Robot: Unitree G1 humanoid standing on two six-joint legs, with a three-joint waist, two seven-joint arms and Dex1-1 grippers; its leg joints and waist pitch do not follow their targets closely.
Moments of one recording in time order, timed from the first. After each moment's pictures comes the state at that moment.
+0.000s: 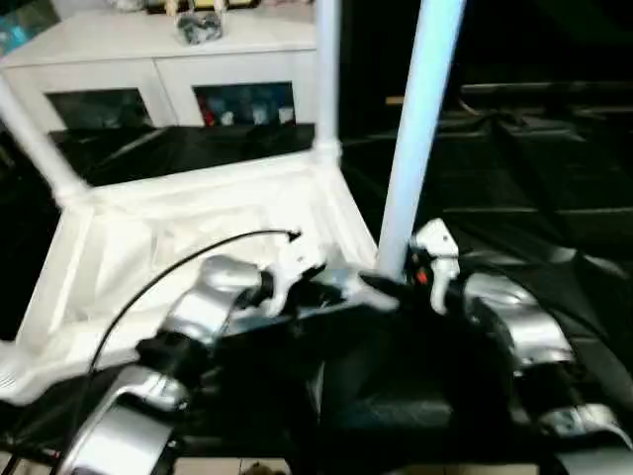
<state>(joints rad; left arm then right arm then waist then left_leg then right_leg) -0.63 0.18 -0.27 0.65 0.05 0.19 -0.97 -0.50 -0.23 0.06 0.58 0.11 0.19 0.73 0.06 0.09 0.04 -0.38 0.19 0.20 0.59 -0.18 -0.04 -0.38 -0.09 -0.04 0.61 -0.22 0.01</state>
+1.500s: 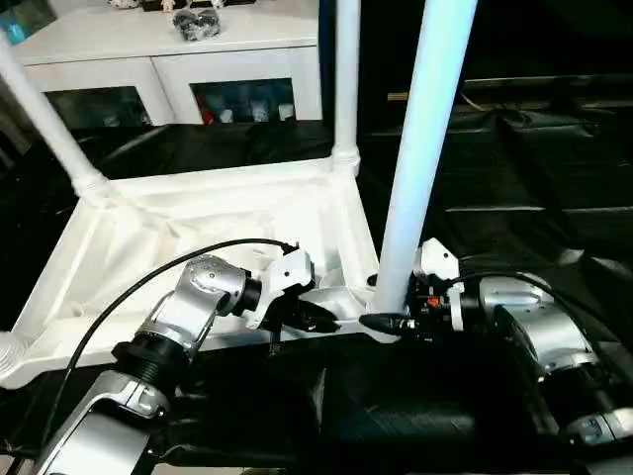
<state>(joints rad) -0.58 0.32 -0.33 0.55 -0.01 0.13 -1.33 -0.44 -0.41 0.19 0.44 0.15 0.13 1.23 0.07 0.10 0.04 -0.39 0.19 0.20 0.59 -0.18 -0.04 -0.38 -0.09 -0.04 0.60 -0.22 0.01</state>
